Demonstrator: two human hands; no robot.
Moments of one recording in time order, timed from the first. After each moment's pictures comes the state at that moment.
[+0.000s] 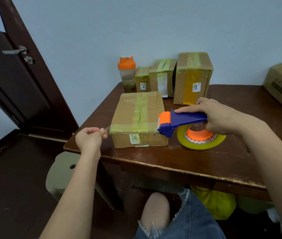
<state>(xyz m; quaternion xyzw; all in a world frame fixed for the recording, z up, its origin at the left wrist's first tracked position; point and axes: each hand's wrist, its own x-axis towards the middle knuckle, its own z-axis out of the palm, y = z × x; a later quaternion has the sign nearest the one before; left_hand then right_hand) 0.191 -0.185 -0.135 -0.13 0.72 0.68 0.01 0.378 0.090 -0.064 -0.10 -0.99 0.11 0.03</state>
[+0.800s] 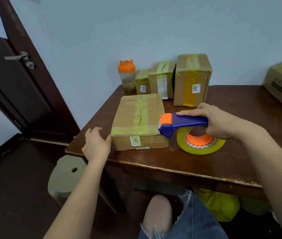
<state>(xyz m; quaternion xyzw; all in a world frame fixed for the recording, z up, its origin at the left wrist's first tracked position) 0.190 -0.182 -0.150 0.04 0.94 0.34 -0.06 0.380 0.090 -0.077 -0.12 -0.97 0.19 0.03</state>
